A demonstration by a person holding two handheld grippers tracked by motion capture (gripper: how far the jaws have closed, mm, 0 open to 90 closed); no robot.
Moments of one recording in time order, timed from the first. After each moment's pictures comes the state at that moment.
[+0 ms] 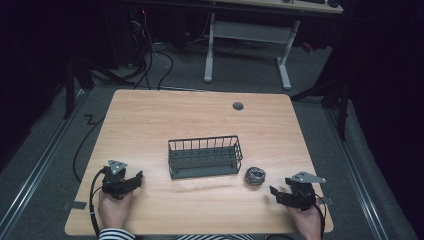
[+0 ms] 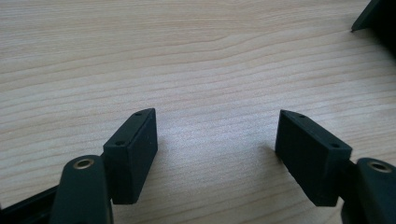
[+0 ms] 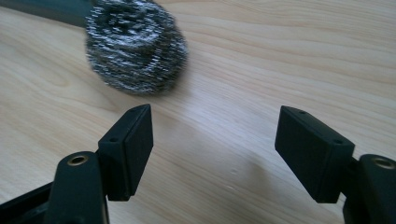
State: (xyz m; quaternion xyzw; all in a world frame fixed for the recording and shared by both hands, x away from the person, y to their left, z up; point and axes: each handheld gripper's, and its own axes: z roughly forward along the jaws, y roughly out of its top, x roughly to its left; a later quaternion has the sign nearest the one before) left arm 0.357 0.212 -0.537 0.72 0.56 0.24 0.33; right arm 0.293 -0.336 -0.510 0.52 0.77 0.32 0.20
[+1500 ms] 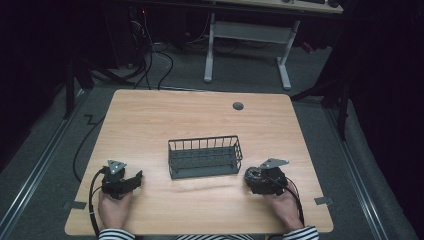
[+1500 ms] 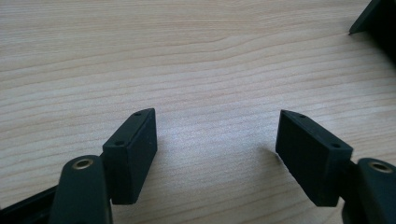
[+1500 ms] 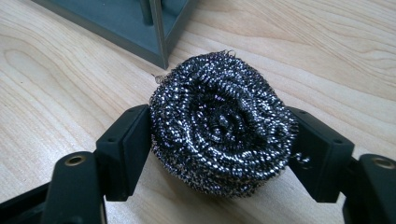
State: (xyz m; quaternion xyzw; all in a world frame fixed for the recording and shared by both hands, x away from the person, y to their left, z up) left arm 0.357 0.213 -0.537 0.72 0.56 0.23 0.34; right arm 0.343 -0.269 -0.509 0.45 0.83 0.28 0.17
